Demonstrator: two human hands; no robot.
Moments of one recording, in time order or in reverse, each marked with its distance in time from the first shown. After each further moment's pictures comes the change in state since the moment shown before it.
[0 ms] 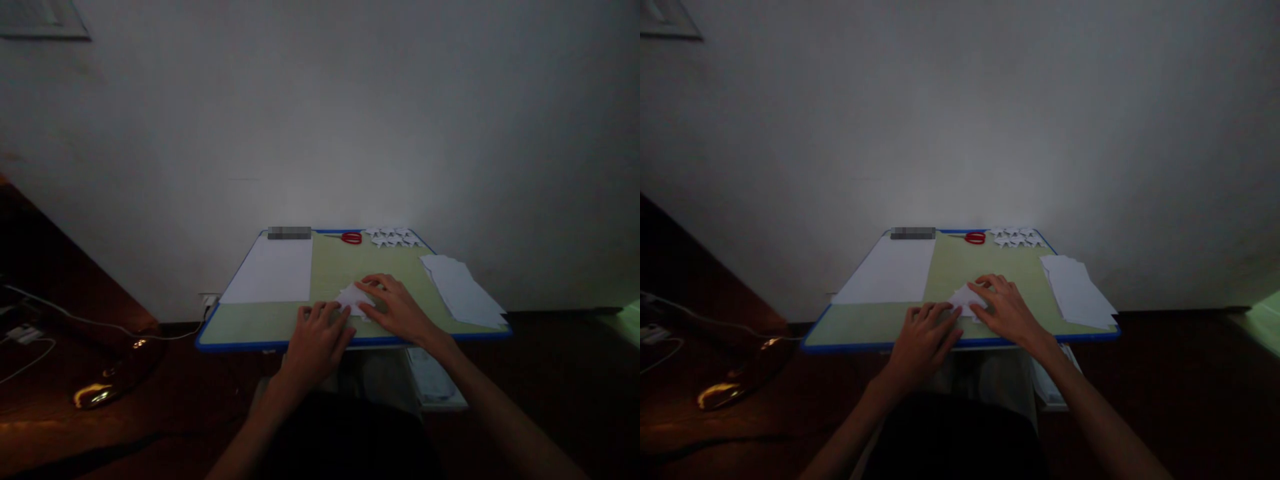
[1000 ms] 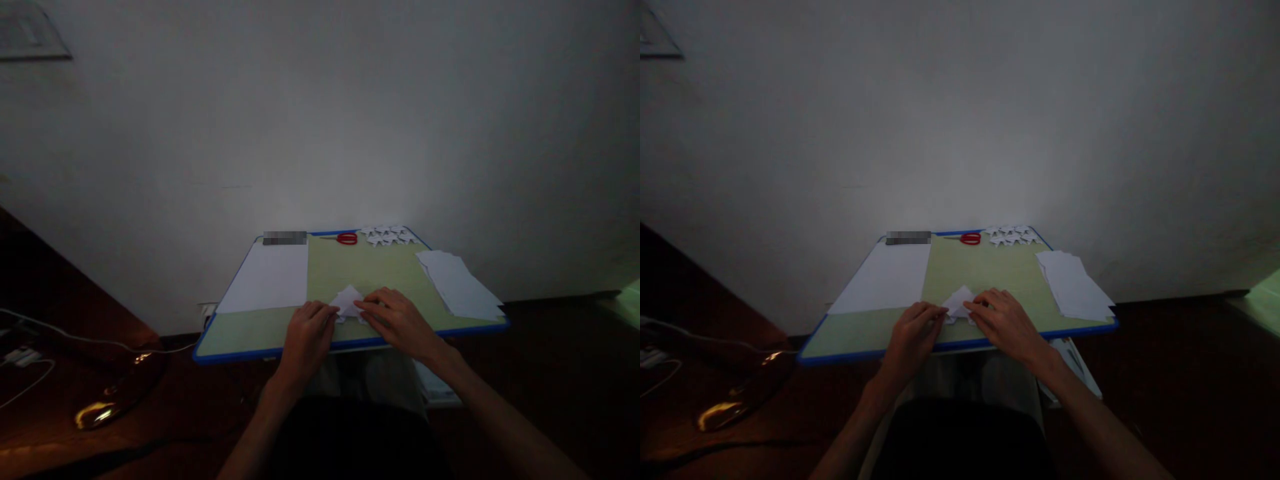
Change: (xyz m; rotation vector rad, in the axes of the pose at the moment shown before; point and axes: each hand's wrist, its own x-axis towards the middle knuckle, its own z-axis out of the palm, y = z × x) left_hand 0.010 -0.018 0.004 -0.305 0.239 -0.075; right_hand -0.020 -0.026 -0.007 -0.047 0.058 -0.149
